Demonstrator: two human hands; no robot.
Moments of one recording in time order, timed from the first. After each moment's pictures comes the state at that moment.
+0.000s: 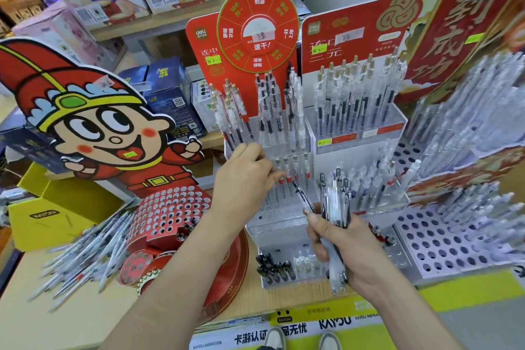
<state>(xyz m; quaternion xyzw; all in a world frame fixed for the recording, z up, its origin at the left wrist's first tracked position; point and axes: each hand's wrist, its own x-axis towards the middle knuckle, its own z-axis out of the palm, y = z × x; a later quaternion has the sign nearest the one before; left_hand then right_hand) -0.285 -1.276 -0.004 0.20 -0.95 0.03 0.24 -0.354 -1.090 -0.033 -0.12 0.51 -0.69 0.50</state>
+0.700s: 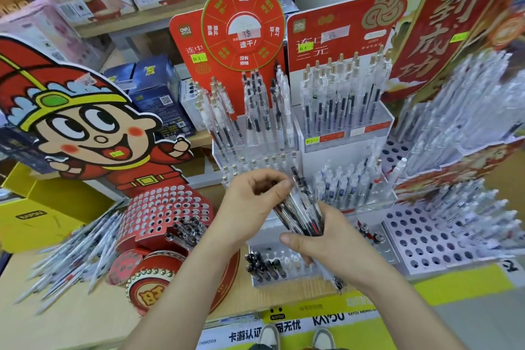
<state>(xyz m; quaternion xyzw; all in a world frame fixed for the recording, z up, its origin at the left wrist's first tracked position) -0.276 -1.223 0.011 0.27 -0.73 -0.60 0.19 -0.359 -1.086 -0.010 -0.31 0.65 -0.53 0.45</state>
